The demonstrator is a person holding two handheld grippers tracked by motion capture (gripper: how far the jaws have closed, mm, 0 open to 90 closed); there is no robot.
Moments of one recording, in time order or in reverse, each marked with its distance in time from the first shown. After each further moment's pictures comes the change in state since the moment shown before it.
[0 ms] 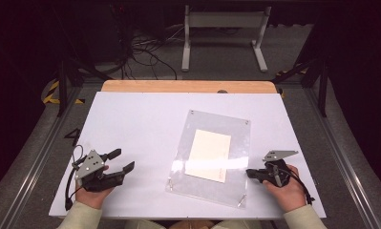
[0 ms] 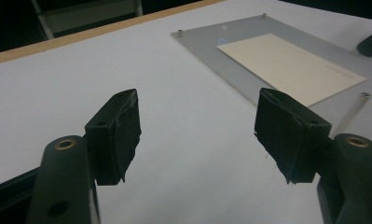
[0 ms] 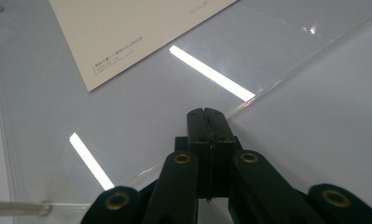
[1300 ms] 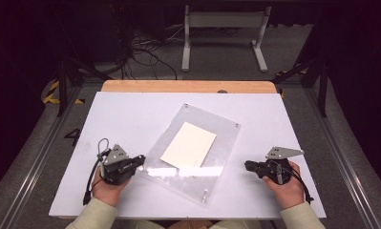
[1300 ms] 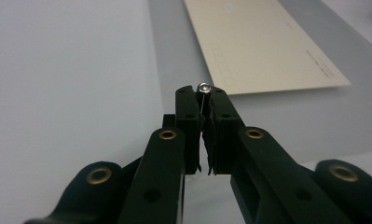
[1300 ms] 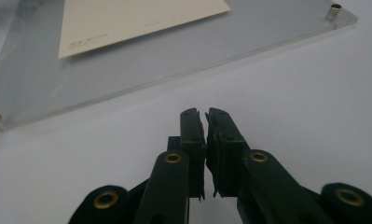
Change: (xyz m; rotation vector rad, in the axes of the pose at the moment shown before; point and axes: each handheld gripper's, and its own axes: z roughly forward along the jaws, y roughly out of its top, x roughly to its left) left arm 0.005 0.011 0.046 0.216 0.060 -0.110; right arm -0.001 0.006 -0.009 -0.164 -0.025 -0.044
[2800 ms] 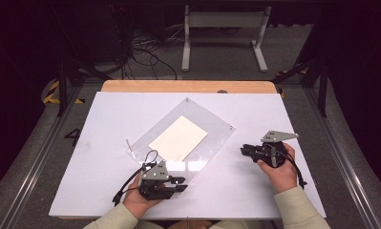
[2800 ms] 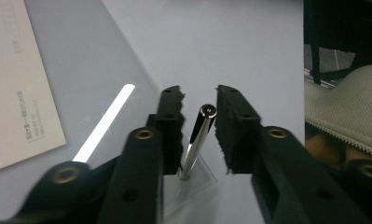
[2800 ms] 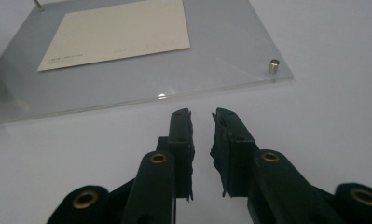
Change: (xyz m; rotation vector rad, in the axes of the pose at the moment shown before) left arm -0.101 0.004 0.049 0.088 -0.510 0.286; right arm -0.019 0.042 0.016 -0.032 -0.040 -0.022
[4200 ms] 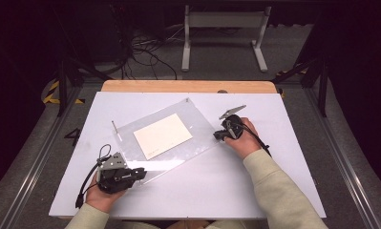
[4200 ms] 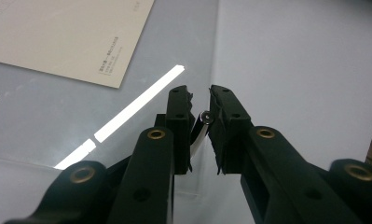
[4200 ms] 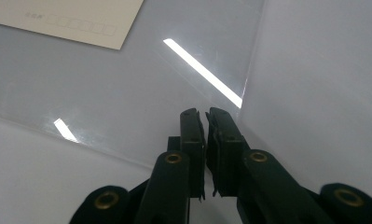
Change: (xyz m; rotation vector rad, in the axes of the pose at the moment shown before) left arm 0.035 -0.043 -0.088 0.004 0.247 -0.225; right arm -0.006 0.070 0.116 0.286 0.031 -0.060
